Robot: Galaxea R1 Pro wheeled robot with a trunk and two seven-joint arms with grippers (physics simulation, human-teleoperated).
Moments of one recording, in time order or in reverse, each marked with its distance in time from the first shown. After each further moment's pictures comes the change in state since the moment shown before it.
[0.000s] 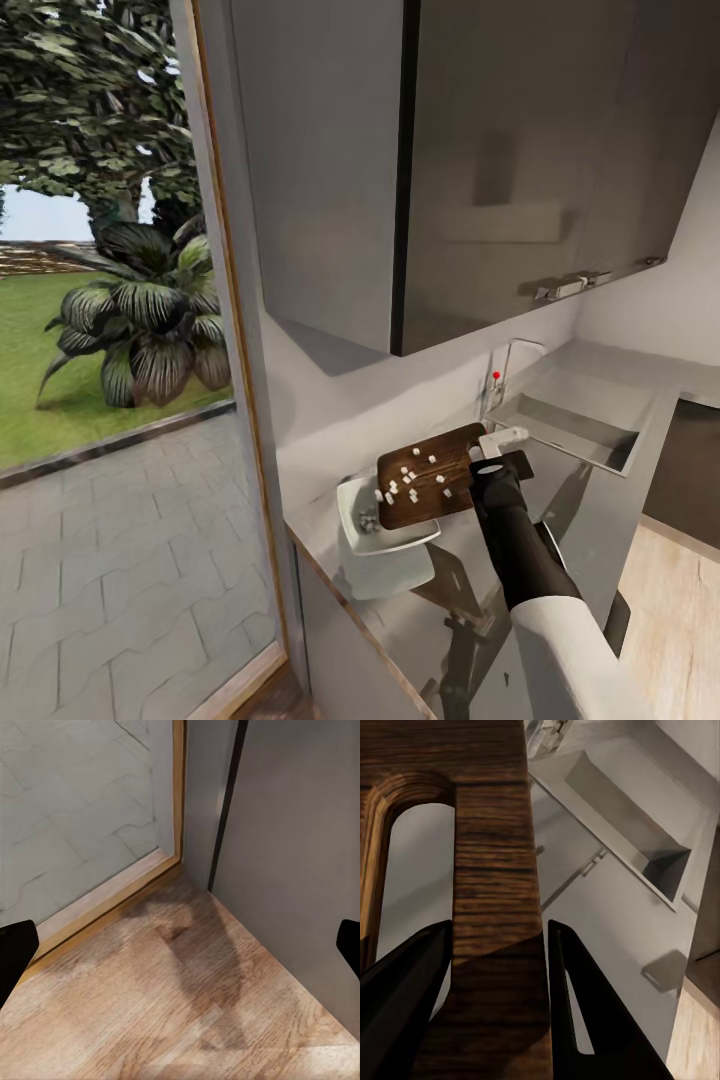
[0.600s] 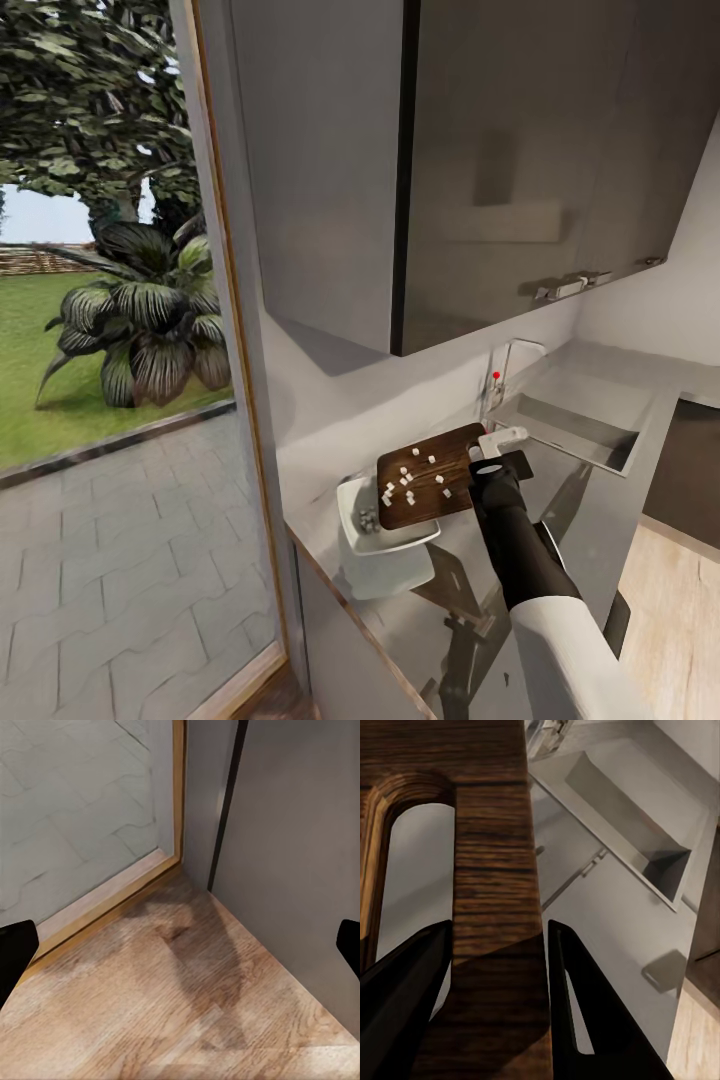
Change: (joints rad) left arm 0.000 0.000 0.000 0.000 0.000 0.000 0.000; right arm 0.000 0.001 0.002 0.001 0.000 0.000 -0.003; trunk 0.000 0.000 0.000
